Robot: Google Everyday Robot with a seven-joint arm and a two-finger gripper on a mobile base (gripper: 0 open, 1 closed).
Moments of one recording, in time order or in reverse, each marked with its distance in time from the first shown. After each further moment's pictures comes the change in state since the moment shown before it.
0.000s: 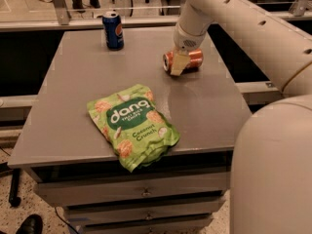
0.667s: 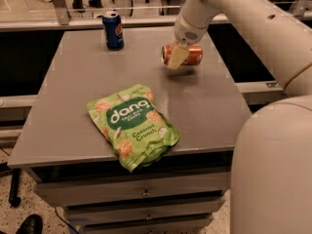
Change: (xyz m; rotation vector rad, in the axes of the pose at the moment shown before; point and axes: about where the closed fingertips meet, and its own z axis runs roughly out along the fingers) arm -0.012 -0.003 -0.022 -0.011 -0.077 0.041
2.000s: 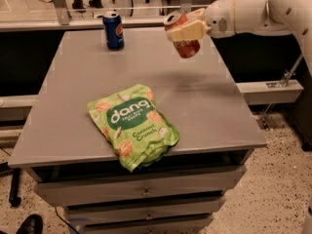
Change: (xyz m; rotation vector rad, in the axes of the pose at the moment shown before) arm -0.031 -0.005 -0.104 -0.011 -0.864 0.355
